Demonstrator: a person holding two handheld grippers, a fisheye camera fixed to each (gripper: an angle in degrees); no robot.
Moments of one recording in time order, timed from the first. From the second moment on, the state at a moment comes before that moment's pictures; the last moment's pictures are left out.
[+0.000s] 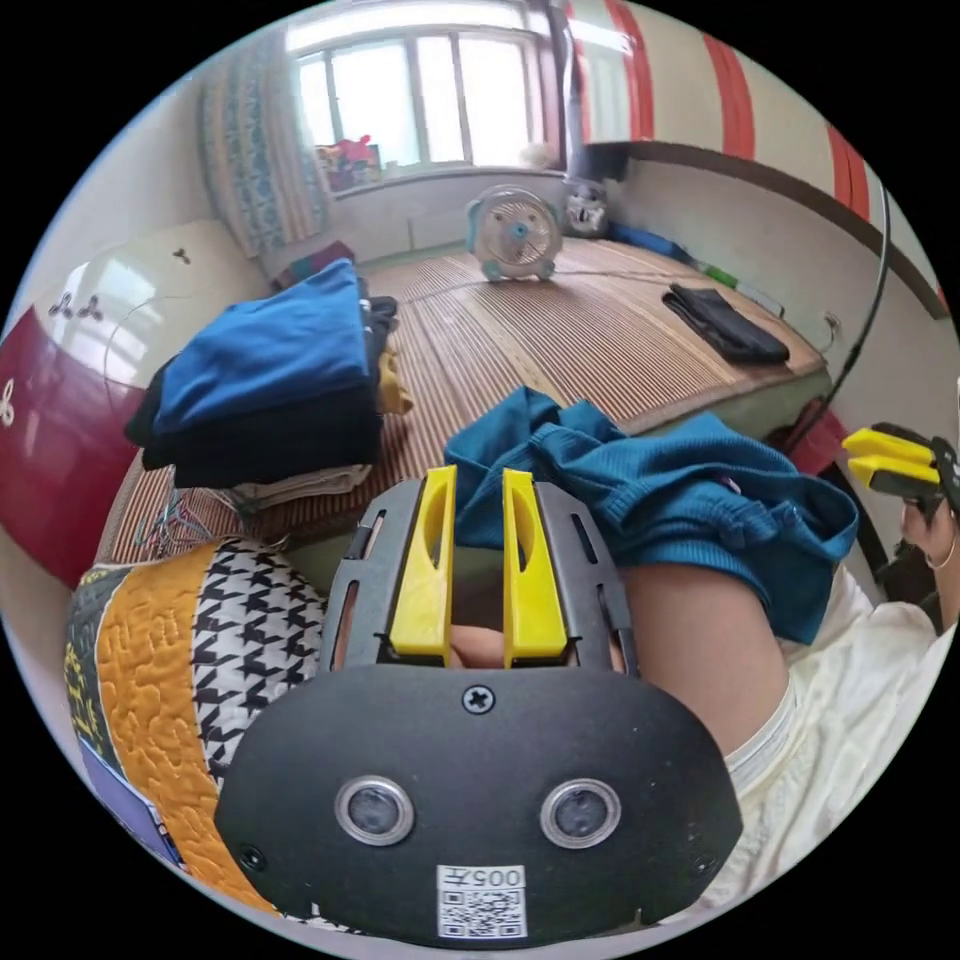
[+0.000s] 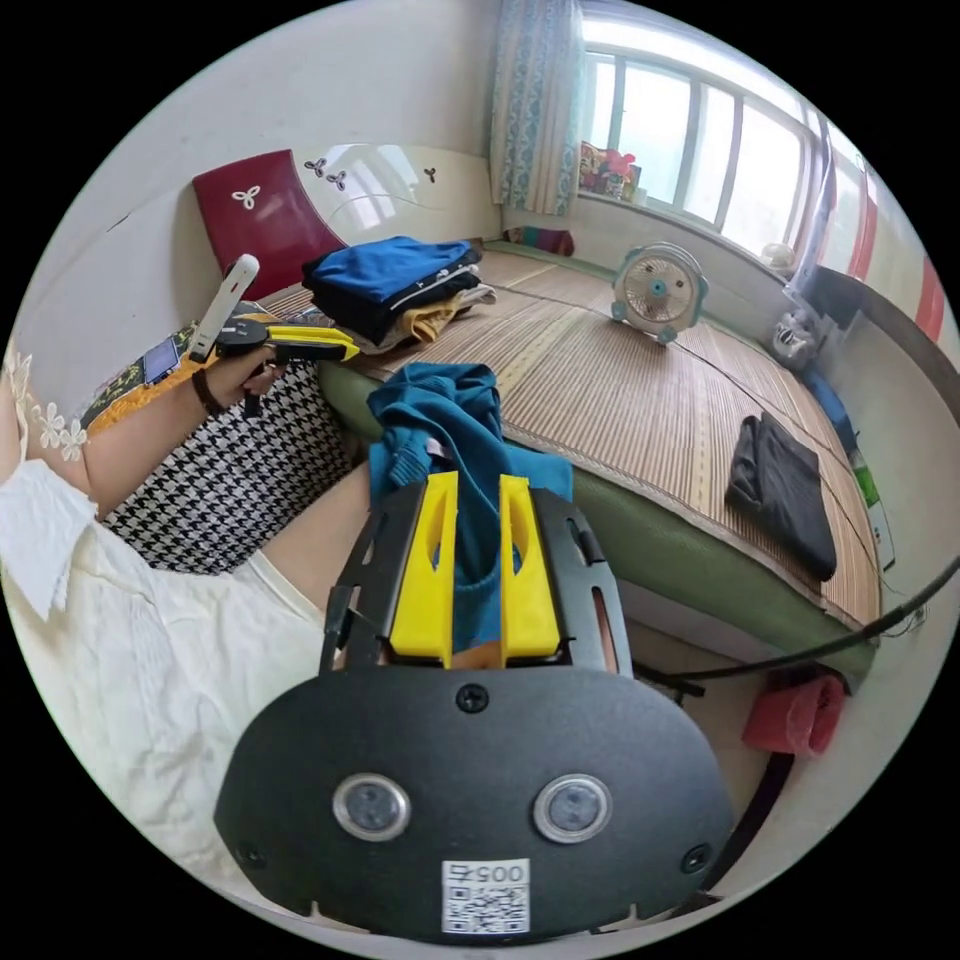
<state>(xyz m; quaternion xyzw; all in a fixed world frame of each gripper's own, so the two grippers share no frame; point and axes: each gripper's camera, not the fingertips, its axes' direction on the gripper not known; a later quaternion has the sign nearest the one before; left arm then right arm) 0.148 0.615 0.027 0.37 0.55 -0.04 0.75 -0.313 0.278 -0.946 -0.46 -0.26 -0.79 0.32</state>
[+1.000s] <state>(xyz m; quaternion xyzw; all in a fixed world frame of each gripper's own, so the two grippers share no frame) 0.195 0.501 -0.079 0.30 0.57 -0.03 0.76 -0.271 0.239 -0.894 -0.51 -0.21 -0.79 0.28</state>
